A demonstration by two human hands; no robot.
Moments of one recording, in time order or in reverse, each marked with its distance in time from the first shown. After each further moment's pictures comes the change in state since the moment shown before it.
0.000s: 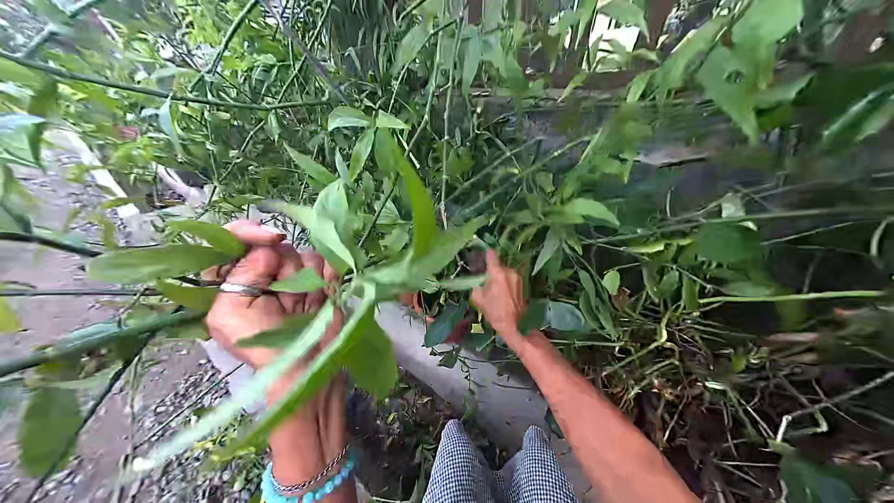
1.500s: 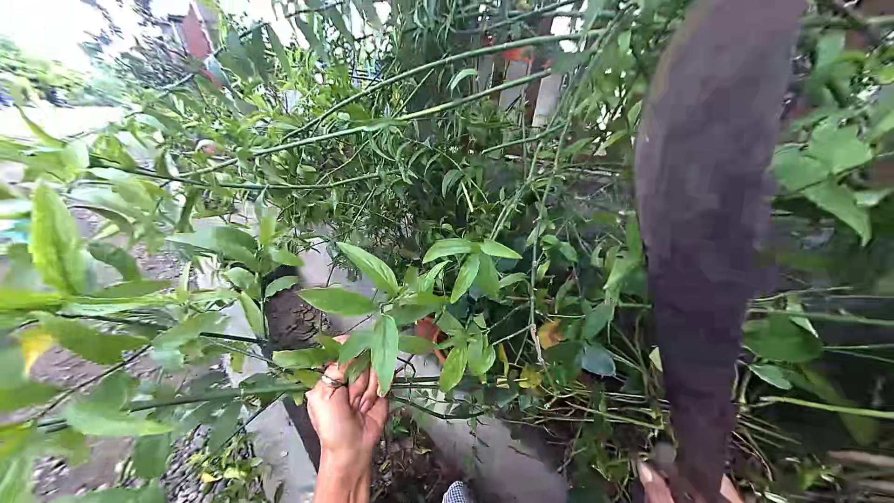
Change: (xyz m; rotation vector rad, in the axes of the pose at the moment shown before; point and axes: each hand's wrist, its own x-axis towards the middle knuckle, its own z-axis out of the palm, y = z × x) left_hand -0.052 -0.021 -0.048 -0.096 0.325 -0.172; right_hand -0.163 0.087 -0.082 0.235 0.354 0.003
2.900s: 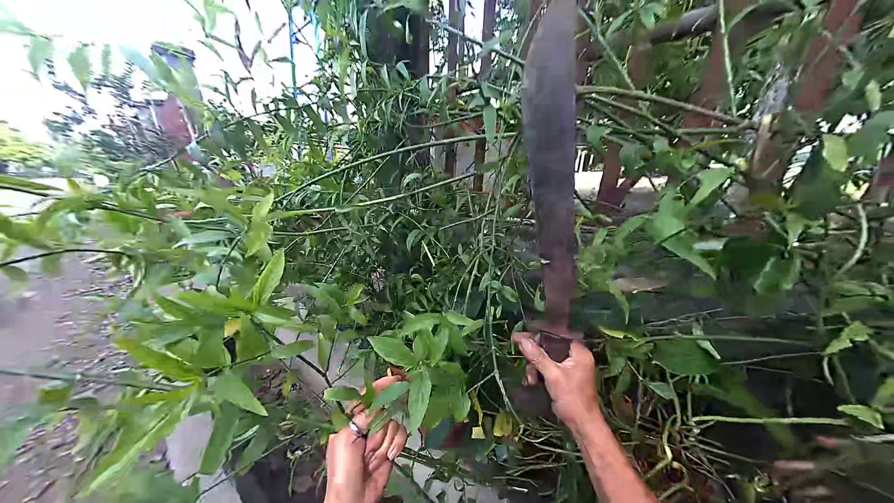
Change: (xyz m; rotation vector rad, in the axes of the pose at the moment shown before) left_hand 0.001 -0.028 0.016 0.027 -0.120 -0.341; right_hand 0.157 -0.064 0.085 0.668 -0.052 0.006
